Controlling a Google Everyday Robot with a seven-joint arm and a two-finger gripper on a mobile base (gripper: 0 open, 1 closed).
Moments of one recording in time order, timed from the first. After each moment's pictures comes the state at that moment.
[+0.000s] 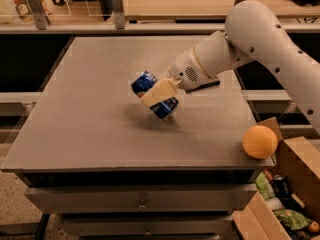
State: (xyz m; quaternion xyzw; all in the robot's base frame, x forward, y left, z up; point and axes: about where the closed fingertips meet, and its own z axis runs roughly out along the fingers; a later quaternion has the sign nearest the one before) arm 0.559 0.011 0.869 -0.74 -0.51 -0.28 0.34
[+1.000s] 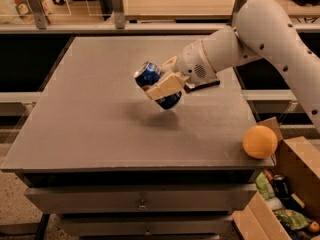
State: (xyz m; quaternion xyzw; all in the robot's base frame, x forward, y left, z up) arm 0.570 0.004 0.886 -0.68 -0.57 -0.34 0.32
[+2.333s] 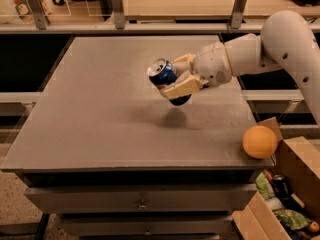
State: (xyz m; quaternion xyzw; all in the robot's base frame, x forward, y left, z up) arm 0.570 -0.031 0.899 -0.58 -0.61 -0.43 0.33
